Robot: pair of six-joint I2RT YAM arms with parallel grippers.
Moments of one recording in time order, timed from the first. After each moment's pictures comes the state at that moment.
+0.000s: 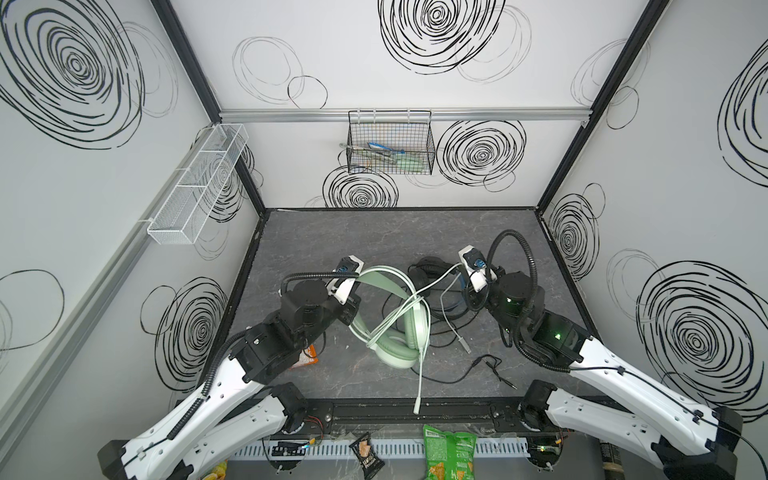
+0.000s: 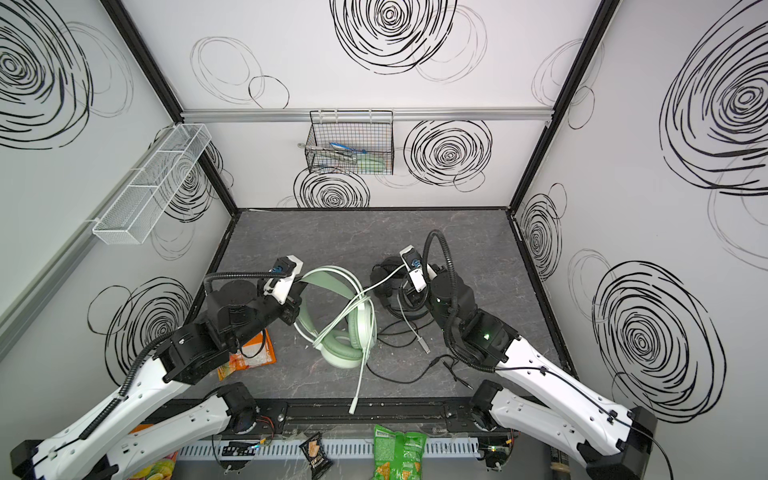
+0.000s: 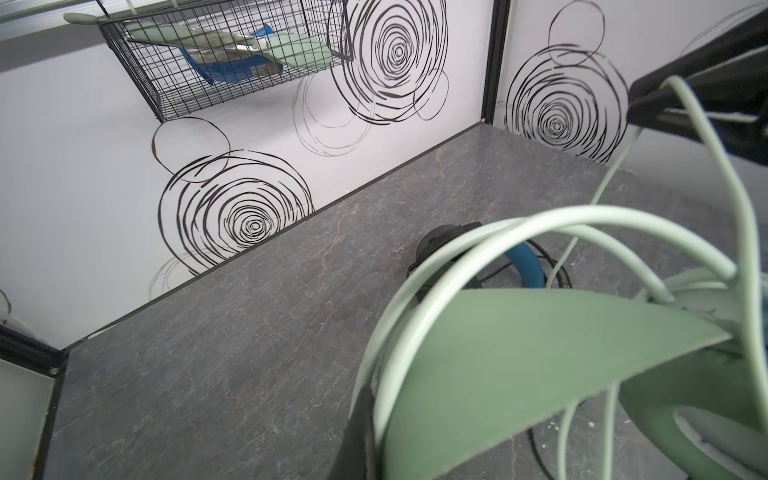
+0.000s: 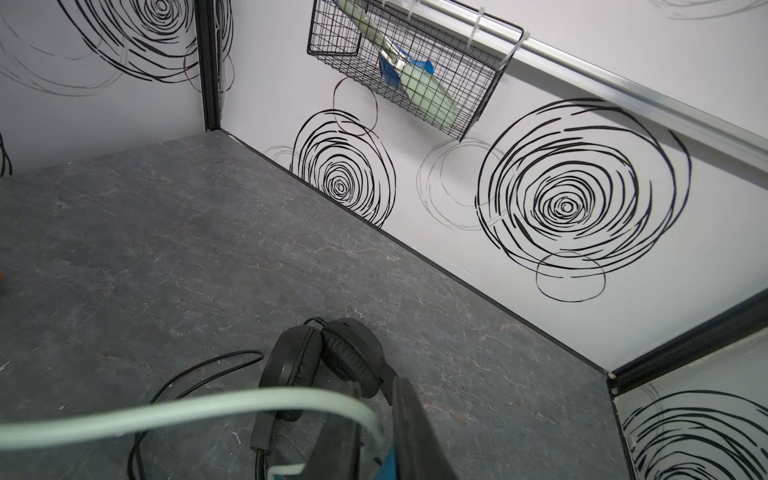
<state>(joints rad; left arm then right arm) -0.73 0.74 0.89 -0.48 -0.18 0.03 0.86 0.85 0.82 -0.20 0.44 -0.20</state>
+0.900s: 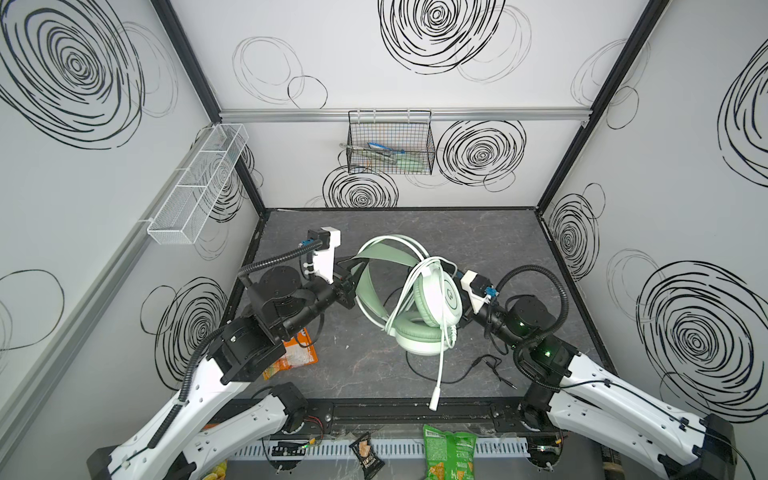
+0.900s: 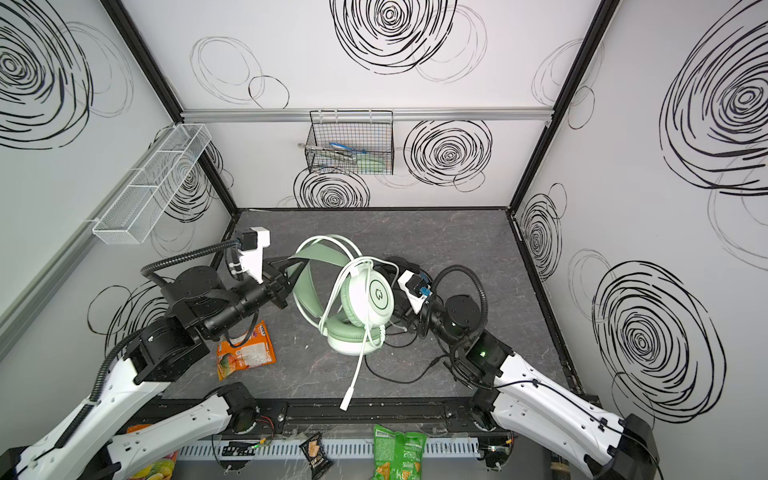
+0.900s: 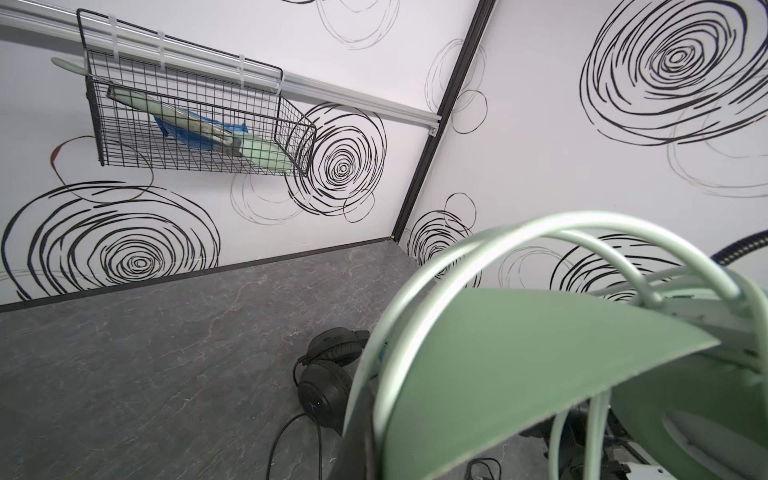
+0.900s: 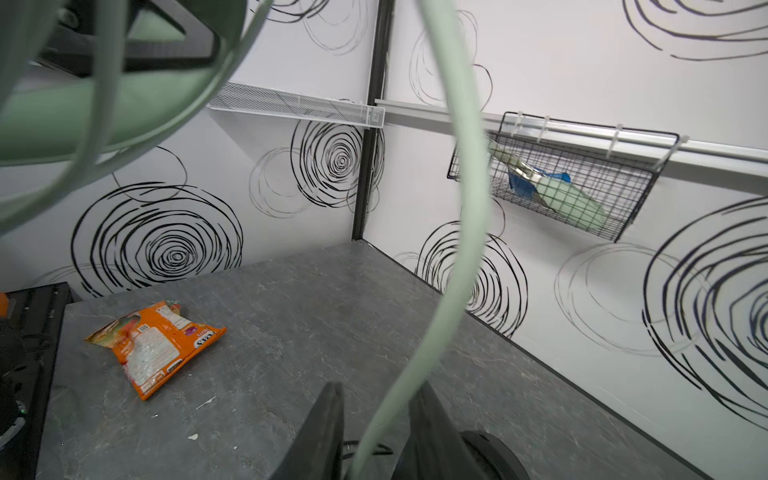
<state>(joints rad) -0.72 0.78 1.10 -0.40 -0.02 -0.35 0.86 0.75 0.51 0.33 -0.07 -0.15</state>
